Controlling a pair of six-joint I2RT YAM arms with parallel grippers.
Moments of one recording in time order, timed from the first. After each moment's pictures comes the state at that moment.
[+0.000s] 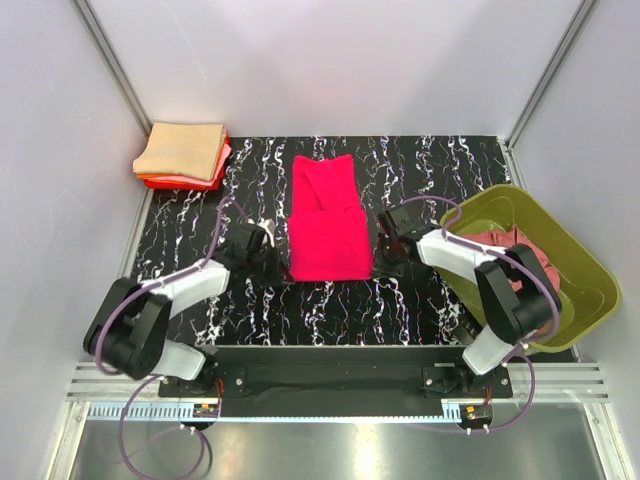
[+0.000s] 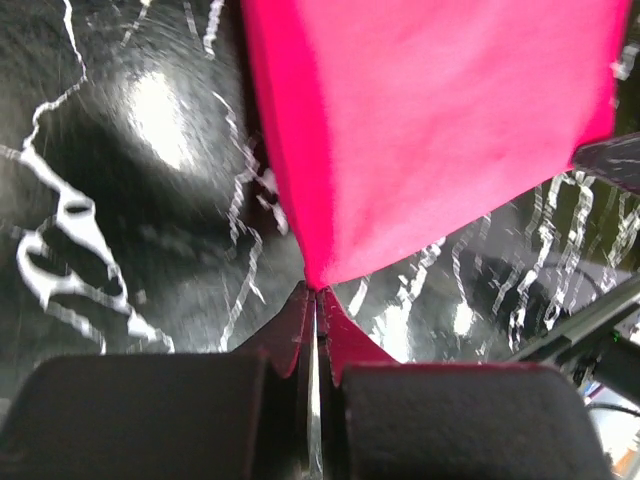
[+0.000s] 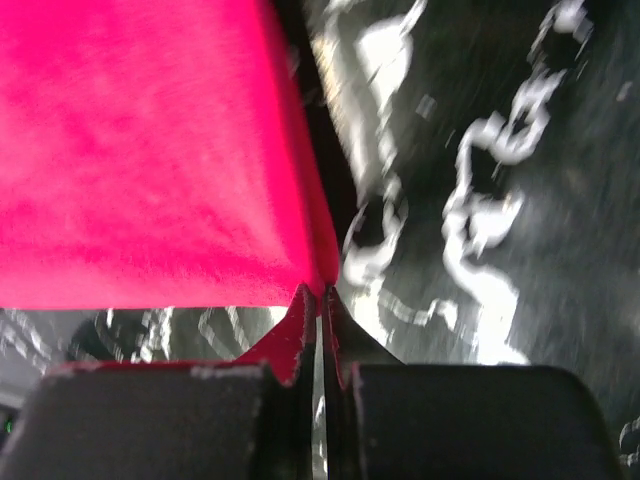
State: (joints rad) left arm -0.44 1.42 0.63 -0.12 0.30 -0.67; right arm 0.51 1.66 0.93 -0.41 -0.08 0.74
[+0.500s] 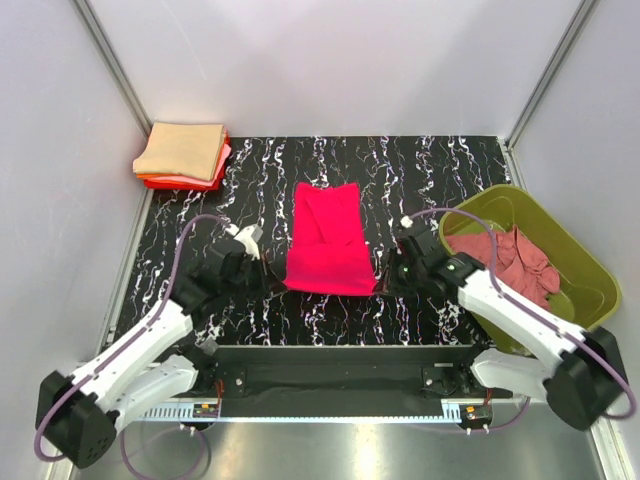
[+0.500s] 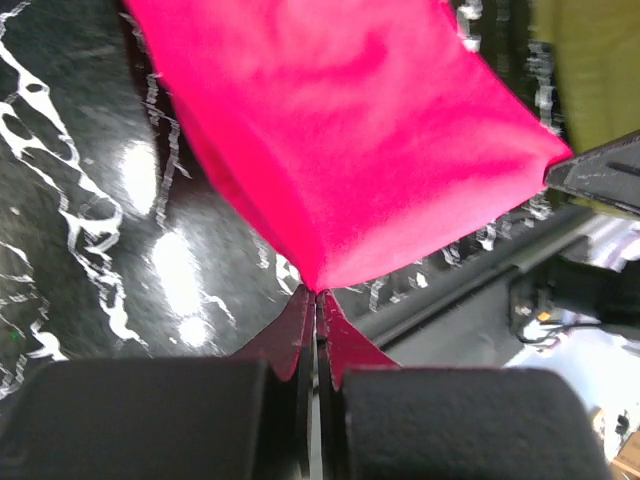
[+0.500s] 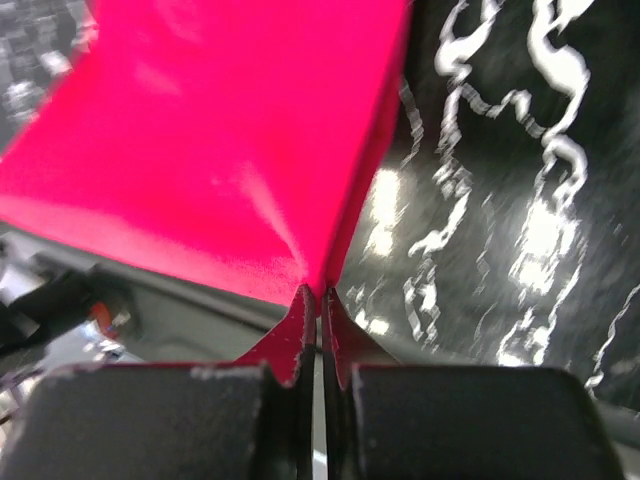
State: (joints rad) left arm -0.55 0.88 0.59 -0.43 0.23 -0.67; right arm 0.63 1.14 0.78 -0.56 -0.12 0.78
